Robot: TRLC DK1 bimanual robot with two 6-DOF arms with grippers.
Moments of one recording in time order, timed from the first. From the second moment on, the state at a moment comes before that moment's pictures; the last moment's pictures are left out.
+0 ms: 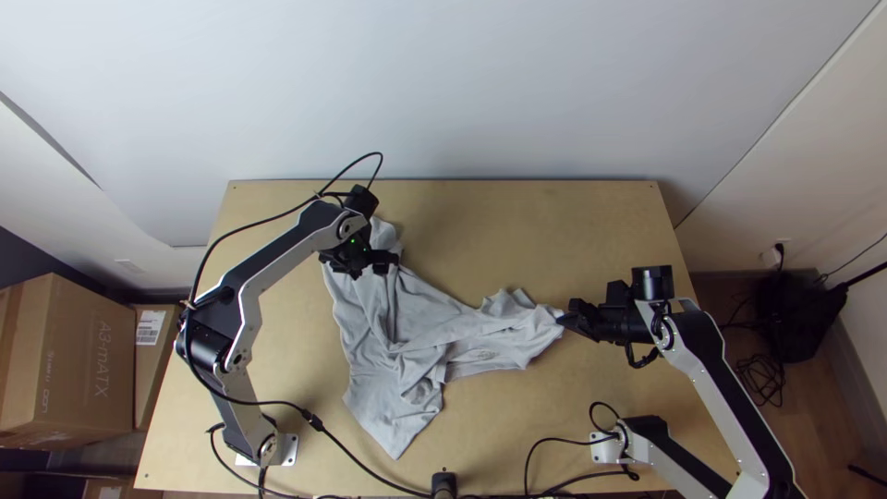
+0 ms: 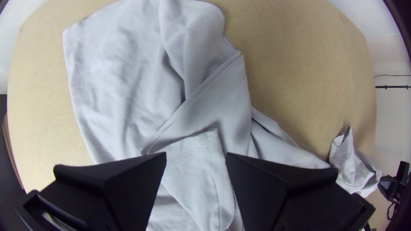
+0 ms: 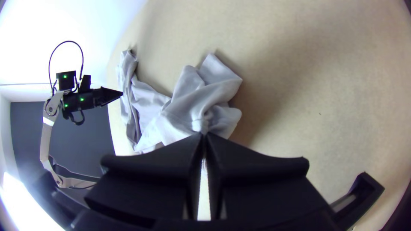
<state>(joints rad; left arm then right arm) -0.40 1.91 1.60 -1.00 0.04 -0.35 0.12 1.01 0.76 -0.80 -0.57 0.57</state>
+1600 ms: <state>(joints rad) -0.11 1.61 1.63 -1.00 -0.04 -0.28 0.15 1.05 1.04 -0.68 -0.36 0.48</state>
